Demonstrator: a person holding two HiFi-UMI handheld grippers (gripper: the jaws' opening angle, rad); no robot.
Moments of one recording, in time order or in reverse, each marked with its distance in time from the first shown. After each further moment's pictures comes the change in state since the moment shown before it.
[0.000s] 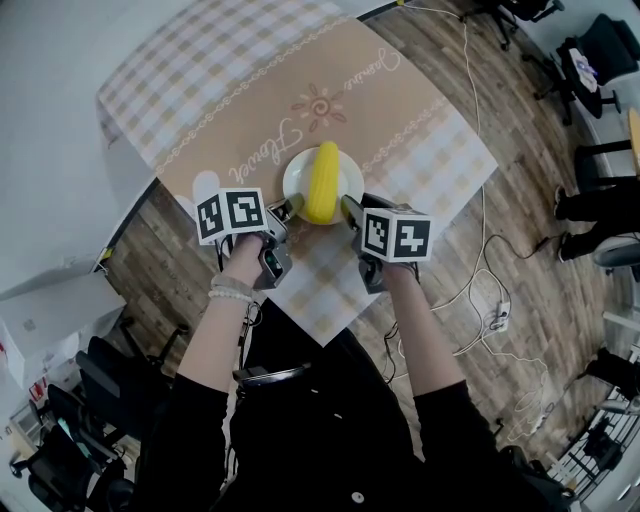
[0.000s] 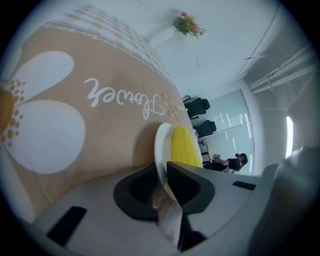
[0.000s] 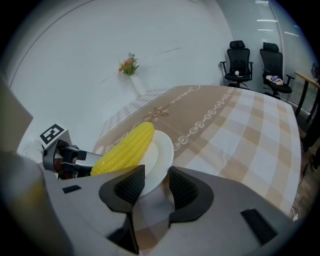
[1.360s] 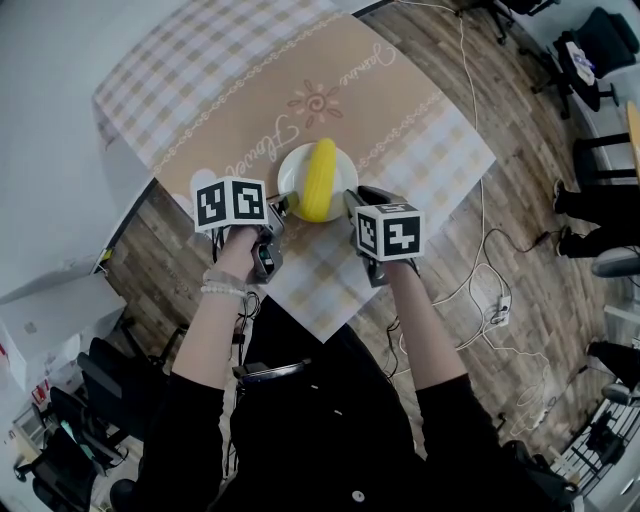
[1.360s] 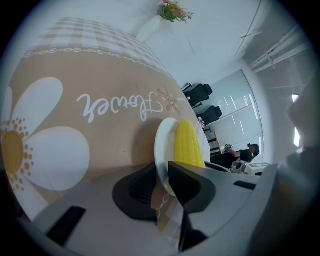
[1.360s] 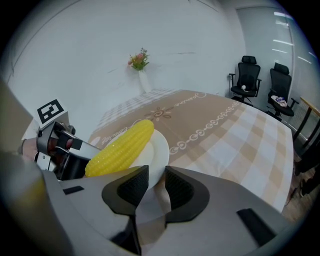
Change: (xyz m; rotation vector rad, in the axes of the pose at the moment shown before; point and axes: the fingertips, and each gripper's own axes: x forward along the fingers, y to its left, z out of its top) left arm -0.004 0.005 -0.001 0.136 0.098 0.109; right arm 0.001 -0.001 0.005 -0.175 0.002 -0.054
